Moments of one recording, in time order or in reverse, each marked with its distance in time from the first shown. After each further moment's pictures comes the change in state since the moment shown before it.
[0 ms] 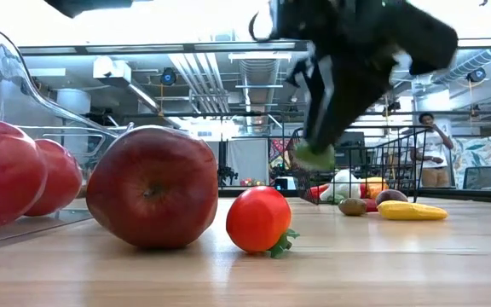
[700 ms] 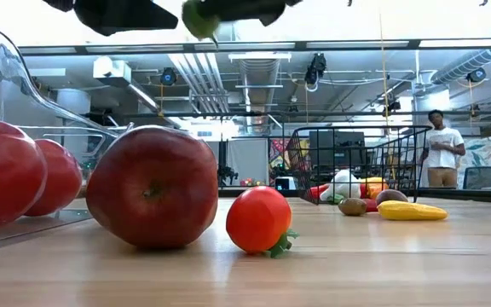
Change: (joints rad) left arm 0.054 0.302 0.007 0.376 -0.008 0.139; right arm 0.001 -0.099 -0.022 0.569 0.080 -0.219
